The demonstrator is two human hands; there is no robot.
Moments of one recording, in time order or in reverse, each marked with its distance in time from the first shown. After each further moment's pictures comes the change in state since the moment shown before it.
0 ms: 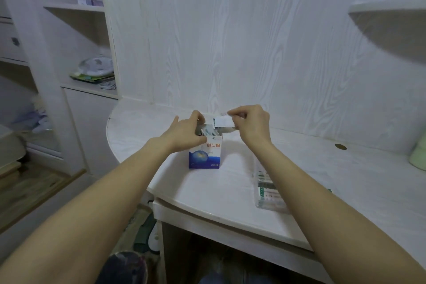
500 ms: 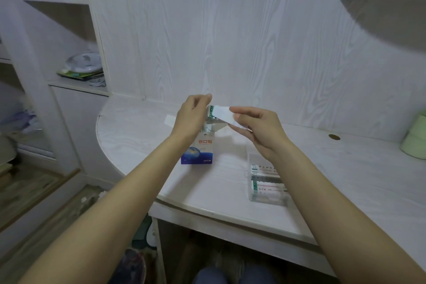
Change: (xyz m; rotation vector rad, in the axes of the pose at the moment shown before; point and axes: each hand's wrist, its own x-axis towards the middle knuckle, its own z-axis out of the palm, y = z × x) left_hand -0.013 0.070 0.001 -0.814 0.341 -0.179; right_hand -0.025 0.009 -0.039 0.786 -0.194 0.350
